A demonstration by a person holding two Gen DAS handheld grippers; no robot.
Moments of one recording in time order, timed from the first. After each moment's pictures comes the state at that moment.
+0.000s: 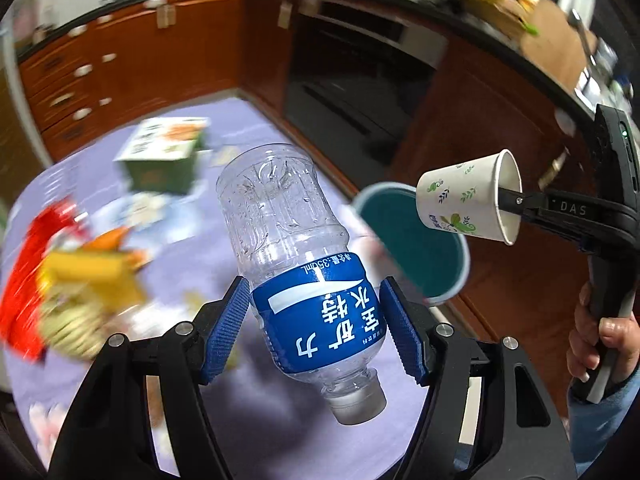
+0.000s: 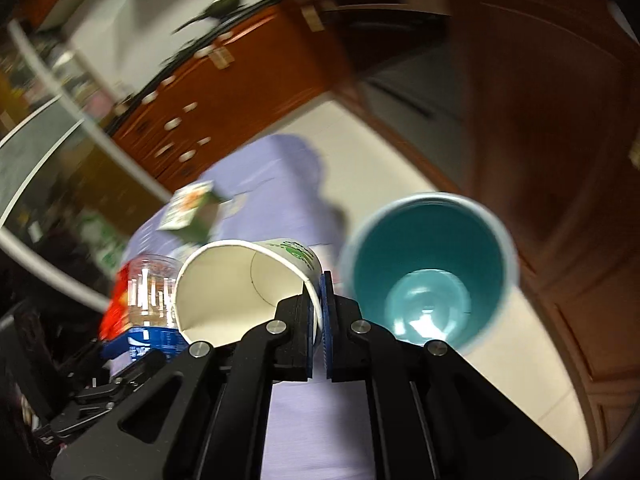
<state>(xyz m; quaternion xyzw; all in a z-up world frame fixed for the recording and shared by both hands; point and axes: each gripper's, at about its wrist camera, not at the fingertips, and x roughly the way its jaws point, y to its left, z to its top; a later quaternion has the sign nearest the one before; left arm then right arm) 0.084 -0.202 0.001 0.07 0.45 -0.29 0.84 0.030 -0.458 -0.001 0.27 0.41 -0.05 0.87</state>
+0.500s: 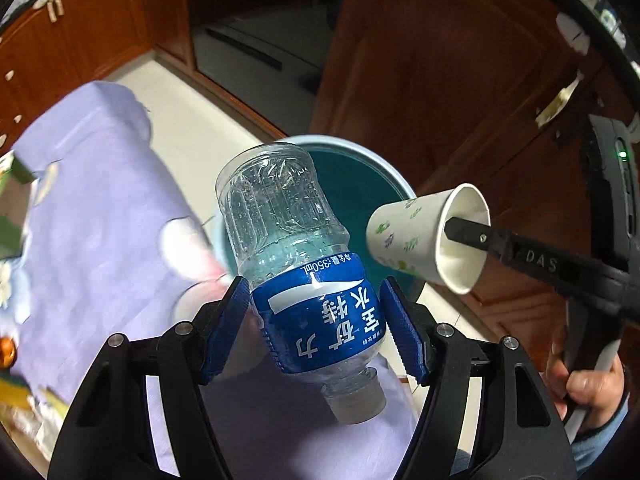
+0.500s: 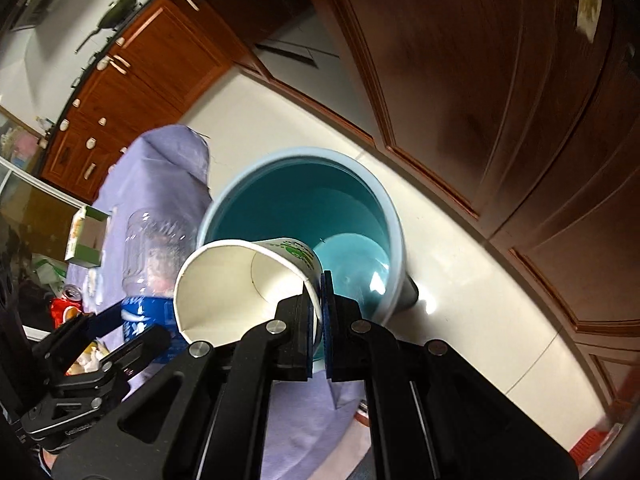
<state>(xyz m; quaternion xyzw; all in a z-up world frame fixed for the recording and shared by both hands) 0.111 -0.392 -0.077 0.14 0.54 -0.36 0.75 0.029 -0.555 -0.106 0.33 0.49 -0.13 0.80</state>
